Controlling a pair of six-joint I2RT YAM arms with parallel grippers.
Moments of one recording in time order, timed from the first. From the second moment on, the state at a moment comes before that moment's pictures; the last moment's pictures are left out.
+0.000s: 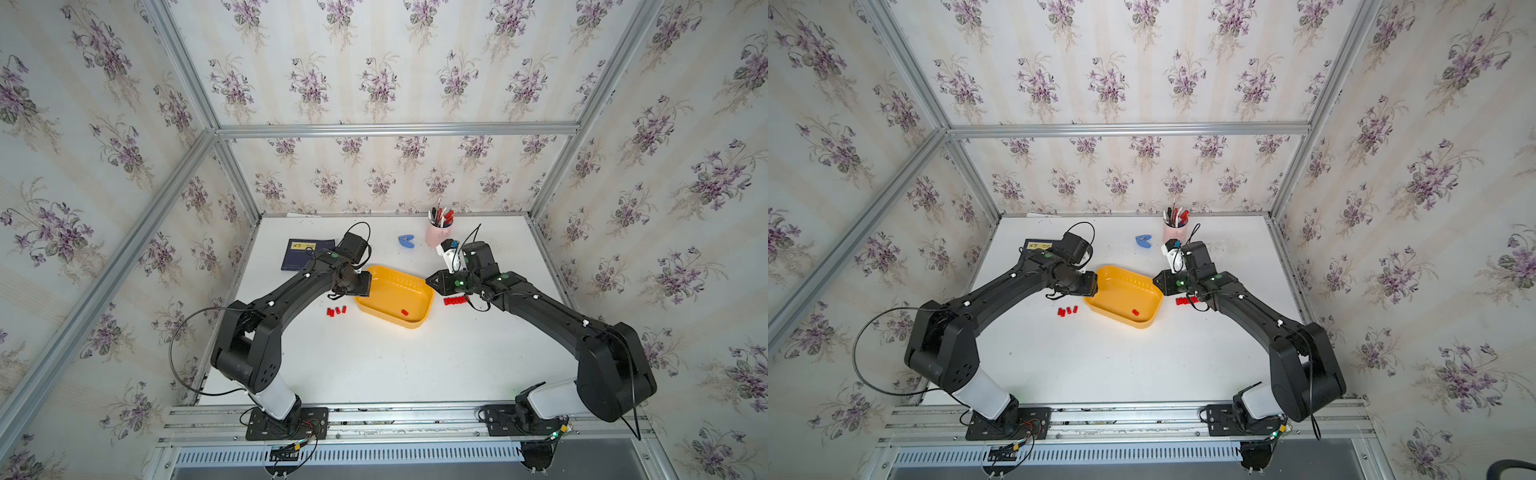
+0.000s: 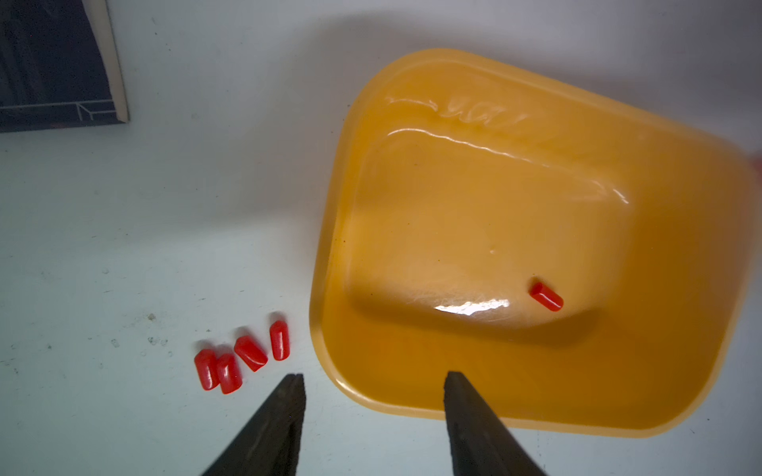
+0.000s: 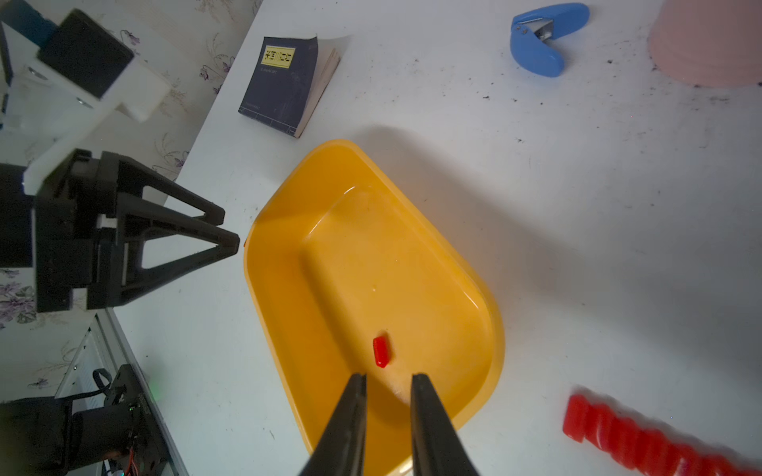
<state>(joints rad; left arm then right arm) -0.45 1.69 1.28 -0.81 0.01 -0.32 0.45 1.46 0.96 -0.27 -0.40 0.29</state>
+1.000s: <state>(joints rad) -0.40 2.12 1.83 -1.19 0.24 -0.12 0.47 1.61 1.12 -0.33 -0.43 0.25</state>
